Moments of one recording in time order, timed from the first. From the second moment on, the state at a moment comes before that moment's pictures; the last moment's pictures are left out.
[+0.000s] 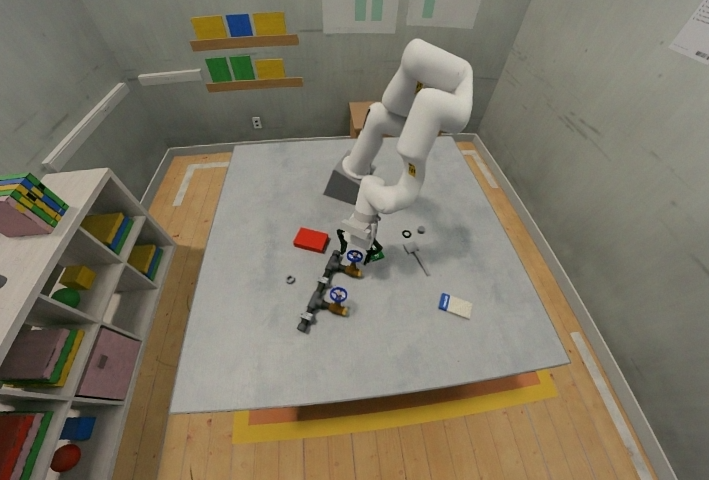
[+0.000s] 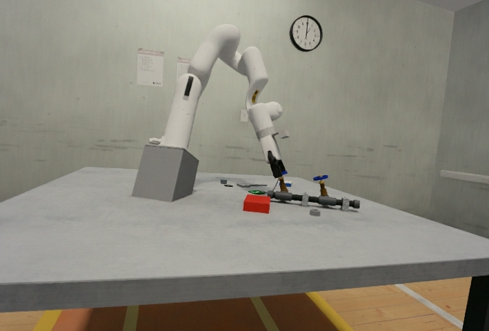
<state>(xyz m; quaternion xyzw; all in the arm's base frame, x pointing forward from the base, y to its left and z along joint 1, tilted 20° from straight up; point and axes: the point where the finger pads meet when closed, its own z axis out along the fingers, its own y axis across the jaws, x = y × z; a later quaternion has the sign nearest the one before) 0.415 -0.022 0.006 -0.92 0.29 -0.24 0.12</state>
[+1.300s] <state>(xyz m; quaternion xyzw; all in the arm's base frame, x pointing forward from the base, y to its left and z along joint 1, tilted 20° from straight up) 0.415 -0.022 0.006 -0.71 0.65 -0.14 0.21</state>
